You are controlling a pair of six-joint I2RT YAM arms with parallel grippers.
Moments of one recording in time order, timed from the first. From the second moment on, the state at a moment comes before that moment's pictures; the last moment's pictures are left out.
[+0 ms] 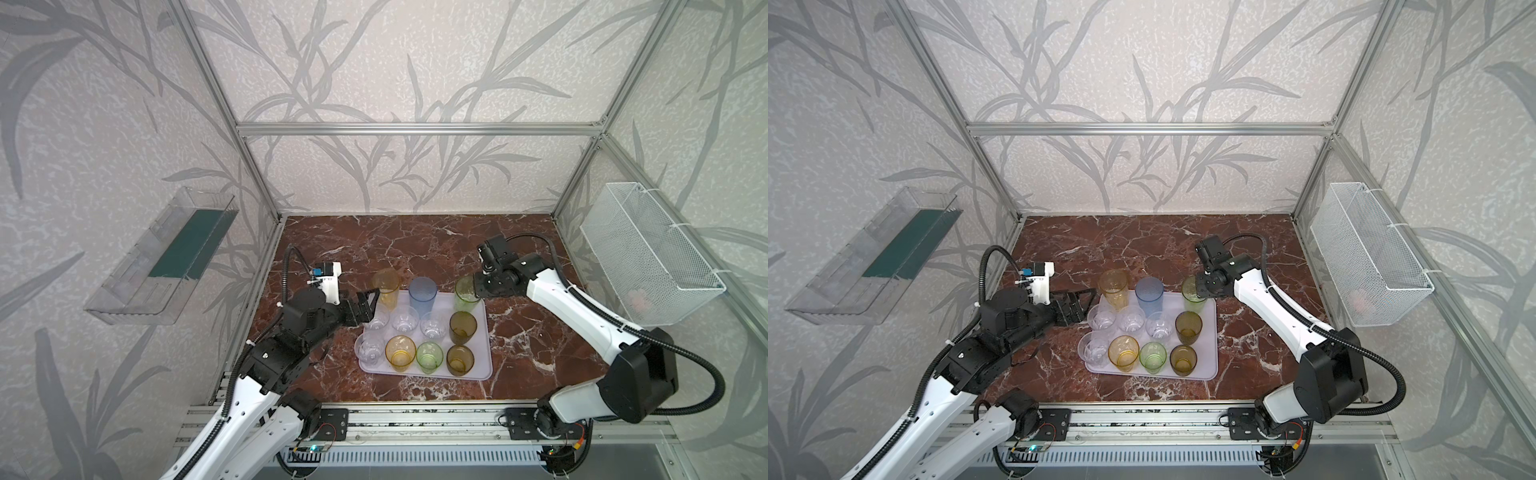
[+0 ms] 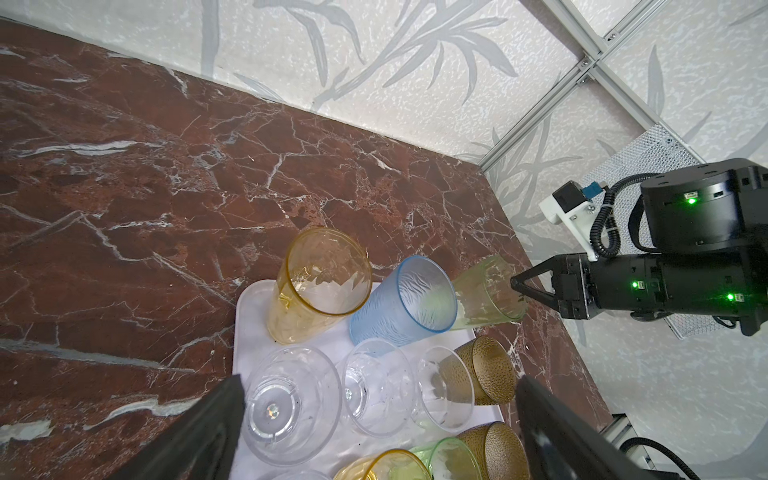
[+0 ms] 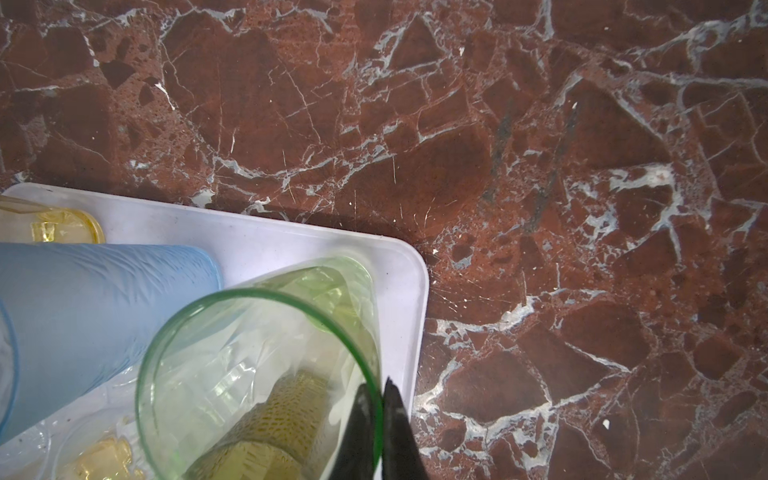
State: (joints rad) left arm -0.51 0.65 0.76 -0.49 0.04 -0.58; right arm 0.47 1.47 1.22 -0.89 0.13 0.40
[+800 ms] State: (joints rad) left arm -0.51 0.63 0.75 -0.50 0.02 -0.58; right arm 0.47 1.51 1.22 -0.86 0.11 0.41
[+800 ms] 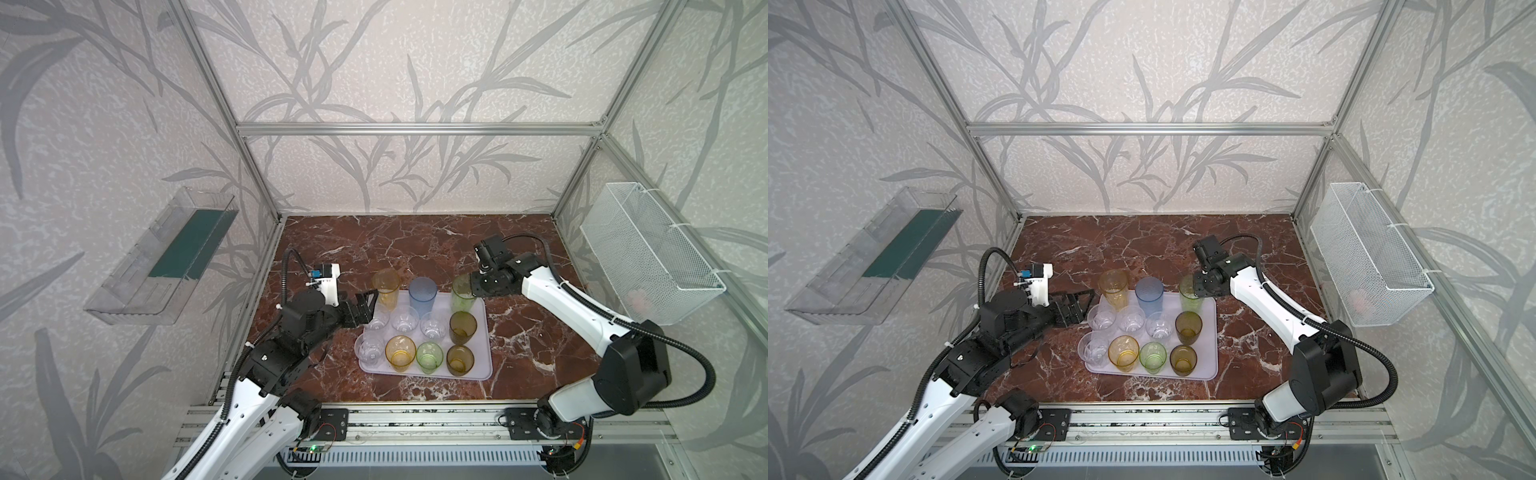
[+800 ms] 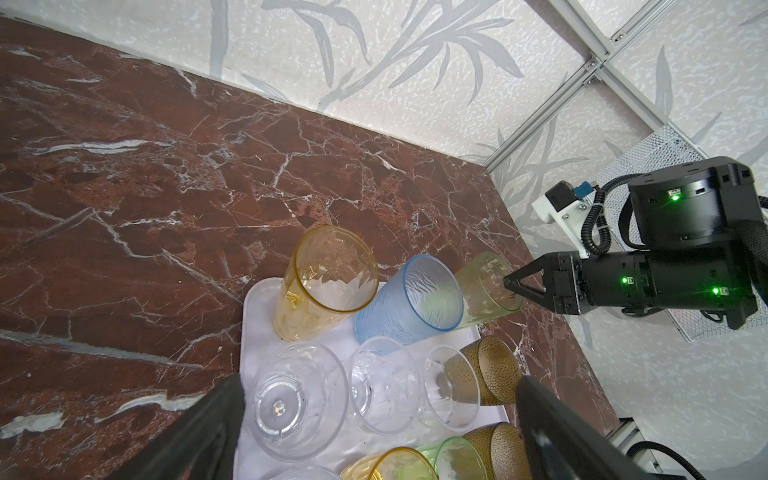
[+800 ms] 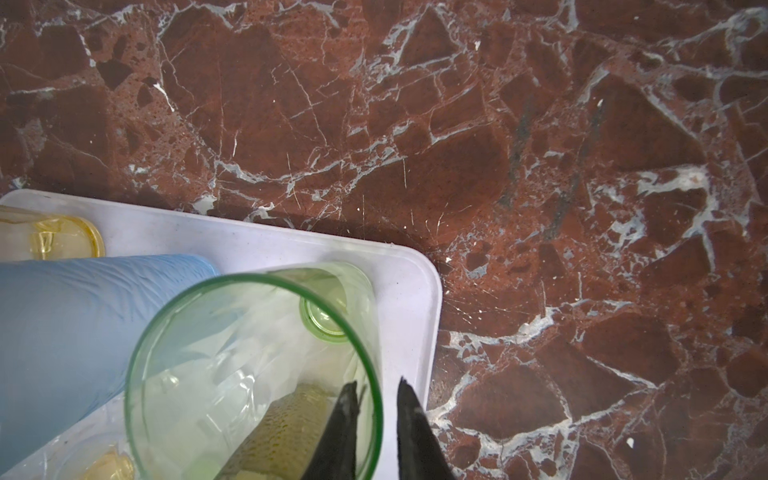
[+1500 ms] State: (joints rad) left arm -0.51 0.65 0.75 -0.51 -0.02 -0.58; right arm 0.47 1.48 1.22 -0.86 0.12 0.42
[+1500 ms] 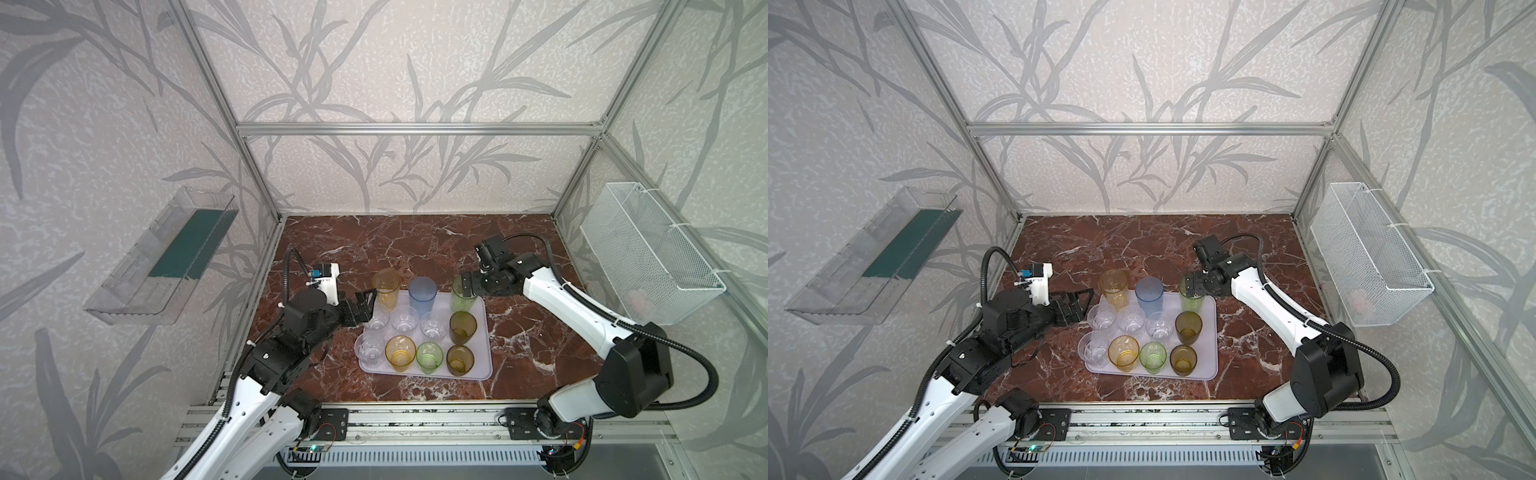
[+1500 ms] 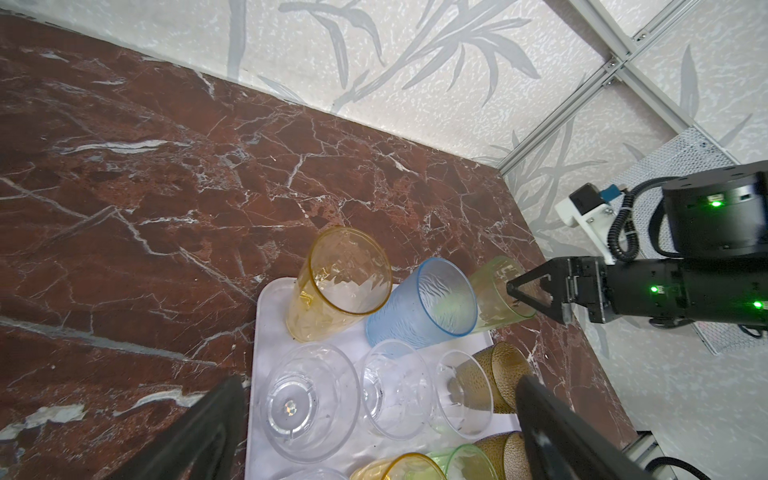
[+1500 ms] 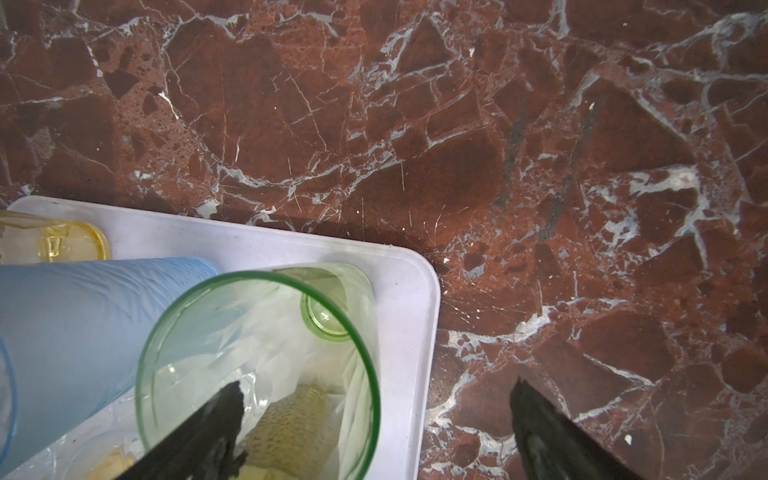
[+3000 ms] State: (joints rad) left arm -0.13 1.18 0.16 0.74 -0.77 -0.15; right arm 0.16 0.99 0.17 0.51 0.50 0.22
